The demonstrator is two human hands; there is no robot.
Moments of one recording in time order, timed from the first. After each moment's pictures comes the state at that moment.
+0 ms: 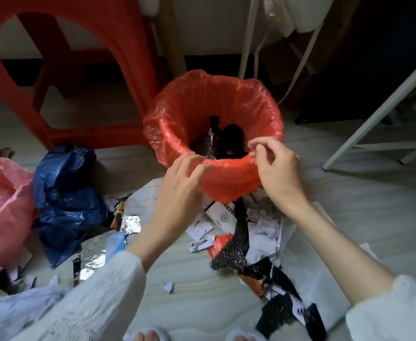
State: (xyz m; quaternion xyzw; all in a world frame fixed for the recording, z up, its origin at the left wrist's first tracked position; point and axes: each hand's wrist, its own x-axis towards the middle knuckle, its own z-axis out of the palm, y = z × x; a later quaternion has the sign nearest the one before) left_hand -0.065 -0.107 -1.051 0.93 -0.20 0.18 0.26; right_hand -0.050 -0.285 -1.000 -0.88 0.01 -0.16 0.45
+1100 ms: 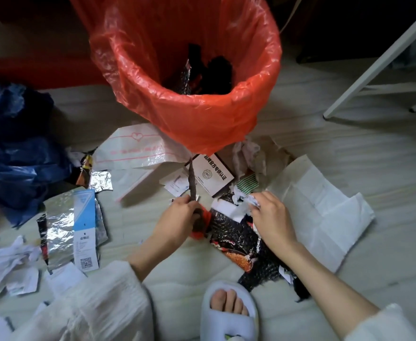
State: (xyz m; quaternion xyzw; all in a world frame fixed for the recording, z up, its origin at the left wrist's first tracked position) left_hand -0.148 -0.142 -1.191 0.94 -0.12 -0.19 0.26; right_hand -0.167 -0.352 -1.162 -0.98 0.02 0.05 0.22
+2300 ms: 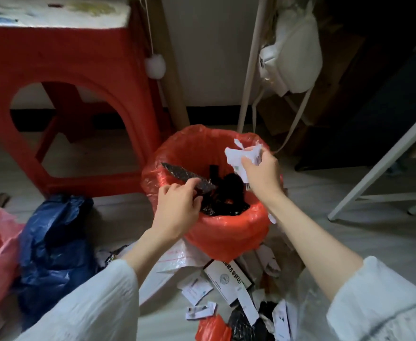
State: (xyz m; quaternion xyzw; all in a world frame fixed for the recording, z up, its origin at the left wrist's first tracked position) left_hand 0.023 -0.107 -1.041 0.97 -0.08 0.07 0.23; right_hand 0.061 -0.275 -0.992 -0.84 0.11 -0.12 0.52
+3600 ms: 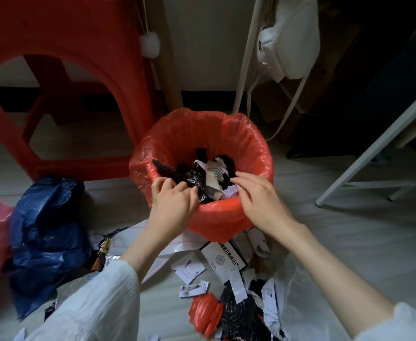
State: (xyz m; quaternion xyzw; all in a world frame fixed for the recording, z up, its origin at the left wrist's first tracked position) left_hand 0.005 -0.107 -1.076 0.96 -0.12 0.22 0.11; right_hand -0.009 -0.293 -1.010 -0.97 -0.10 -0.03 0.24
